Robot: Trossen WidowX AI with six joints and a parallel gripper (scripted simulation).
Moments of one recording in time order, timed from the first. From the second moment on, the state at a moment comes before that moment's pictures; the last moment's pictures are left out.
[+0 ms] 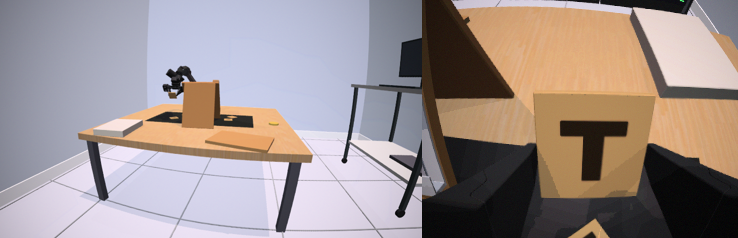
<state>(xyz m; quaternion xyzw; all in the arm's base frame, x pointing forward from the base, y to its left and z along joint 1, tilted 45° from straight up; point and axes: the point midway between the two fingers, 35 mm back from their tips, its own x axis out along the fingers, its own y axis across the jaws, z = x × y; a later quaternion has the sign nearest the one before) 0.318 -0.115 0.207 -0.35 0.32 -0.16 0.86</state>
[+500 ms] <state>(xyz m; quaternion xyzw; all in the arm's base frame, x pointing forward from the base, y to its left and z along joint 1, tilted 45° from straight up) 0.318 -0.111 0.203 -0.35 0.32 -0.15 0.87</state>
